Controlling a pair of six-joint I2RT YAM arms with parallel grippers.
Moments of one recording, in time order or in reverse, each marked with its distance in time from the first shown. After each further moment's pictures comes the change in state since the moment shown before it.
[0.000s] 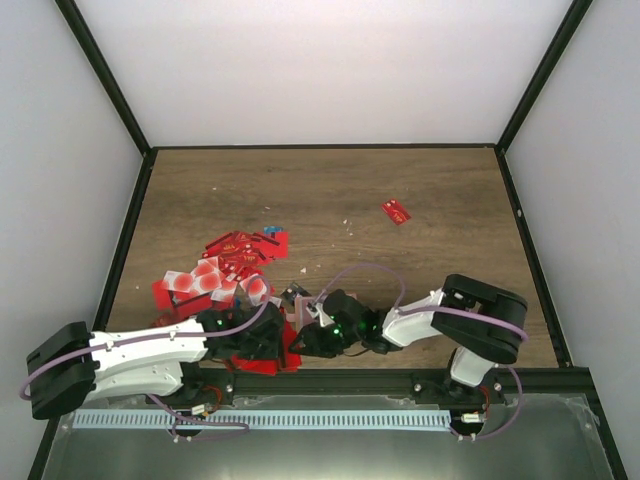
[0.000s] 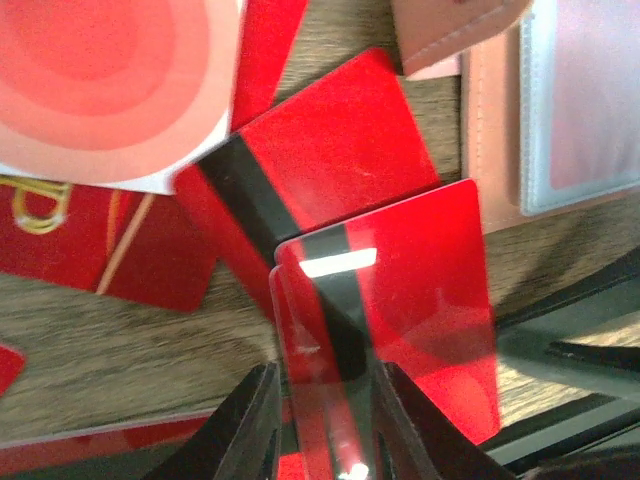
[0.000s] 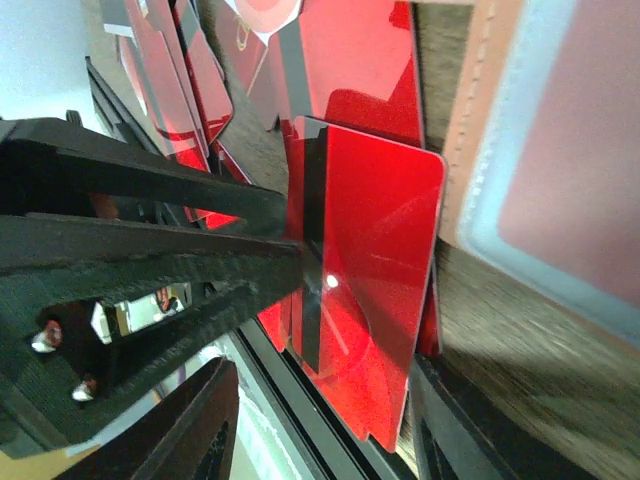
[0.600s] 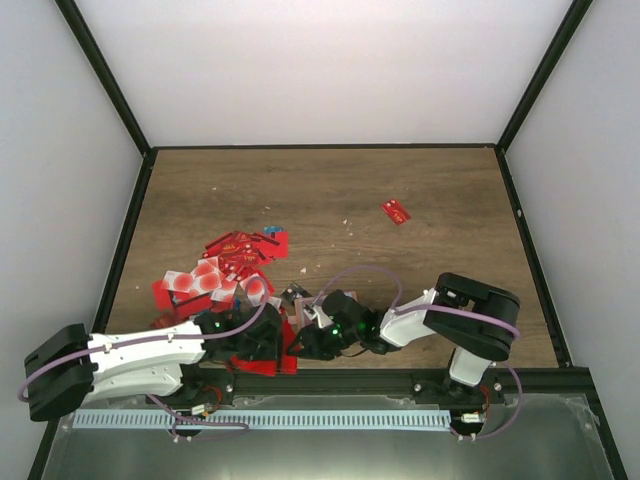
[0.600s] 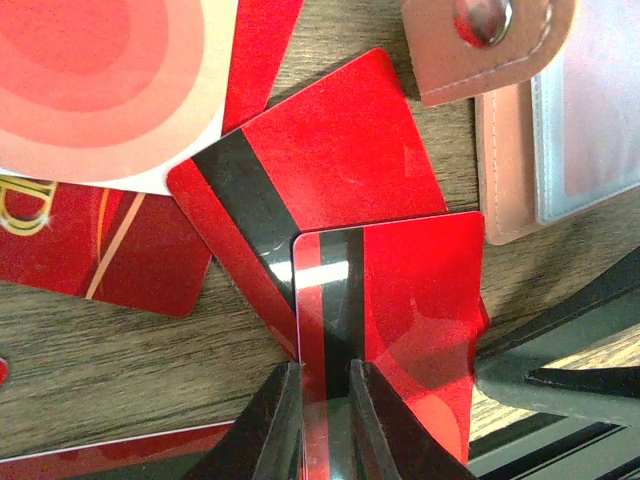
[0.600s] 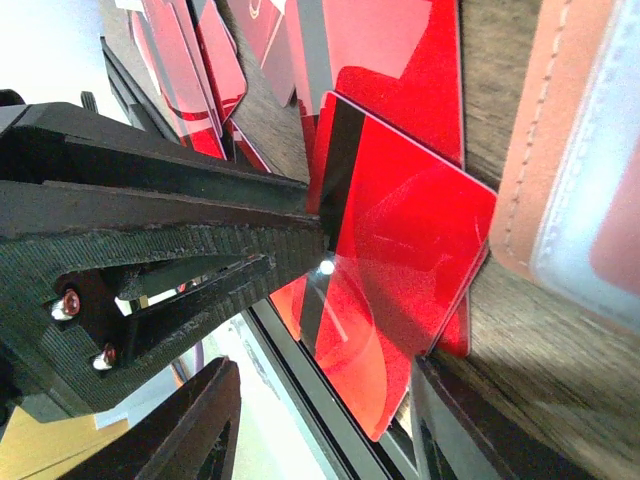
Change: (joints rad) left arm 0.001 -0.019 -0.039 0.069 0.020 -0.006; right arm 0.000 0.053 0.007 0.085 -0.072 0.044
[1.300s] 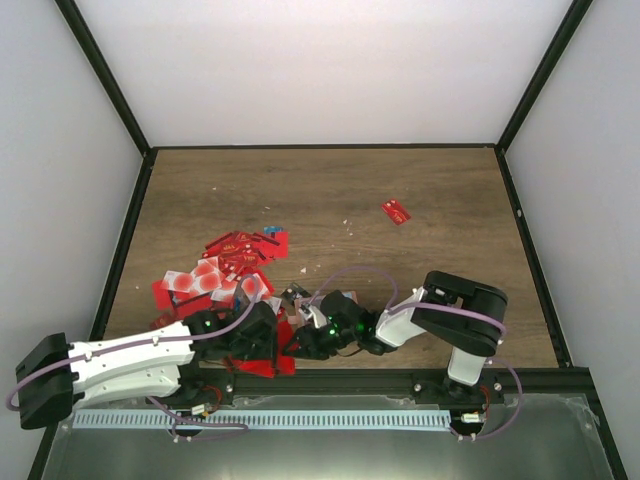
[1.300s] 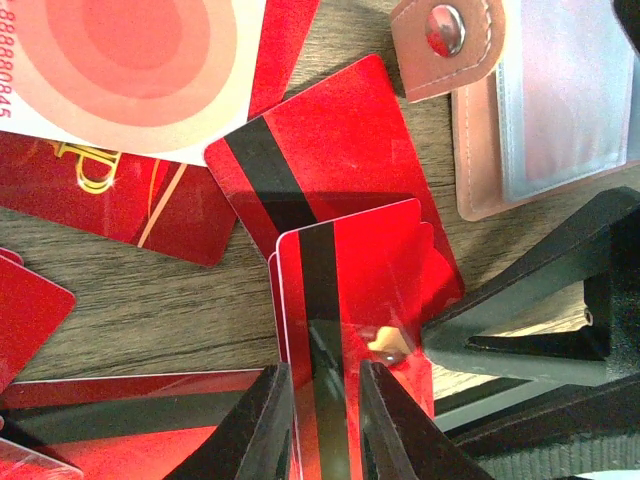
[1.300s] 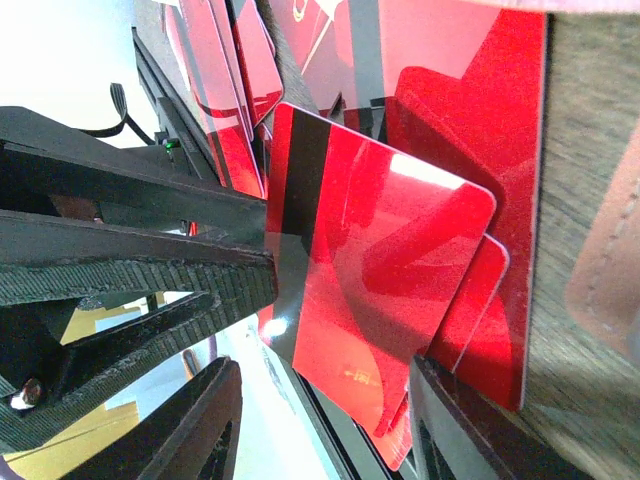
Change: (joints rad) left arm 0.000 -0.099 0.048 -0.143 -0.011 -0.018; right arm 0.002 0.066 0.004 0.124 -0.029 -0.004
